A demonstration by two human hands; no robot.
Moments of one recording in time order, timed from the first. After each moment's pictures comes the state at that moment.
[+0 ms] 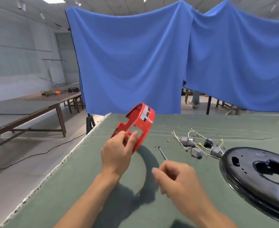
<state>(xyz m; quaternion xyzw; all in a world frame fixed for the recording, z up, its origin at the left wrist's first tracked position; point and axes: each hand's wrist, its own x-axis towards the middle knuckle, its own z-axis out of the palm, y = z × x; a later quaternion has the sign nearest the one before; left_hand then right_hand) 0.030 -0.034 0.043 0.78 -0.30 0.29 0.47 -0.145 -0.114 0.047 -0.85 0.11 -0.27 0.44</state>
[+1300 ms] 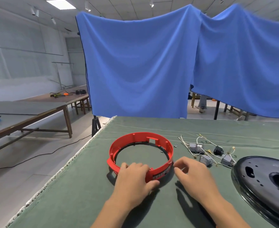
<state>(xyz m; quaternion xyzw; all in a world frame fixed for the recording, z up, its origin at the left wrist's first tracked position) 0.011 -0.033 0.000 0.88 -0.42 0.17 0.14 -0.100 -0.183 0.020 -0.90 0.25 -0.25 0.27</state>
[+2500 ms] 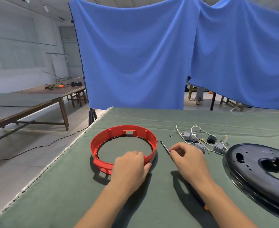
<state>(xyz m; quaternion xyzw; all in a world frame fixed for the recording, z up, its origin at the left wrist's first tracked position) -0.004 -0.041 0.009 0.91 -0.37 0.18 0.09 -0.097 -0.184 0.019 -0.85 0.26 -0.32 0.32</state>
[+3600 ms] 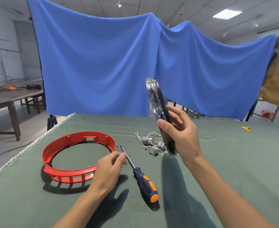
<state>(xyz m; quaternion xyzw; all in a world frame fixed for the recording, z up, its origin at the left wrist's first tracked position) -0.037 -0.081 0.004 0.73 -0.36 -0.02 0.58 -0.174 -0.214 0.109 -0.70 0.07 -0.48 0.53</state>
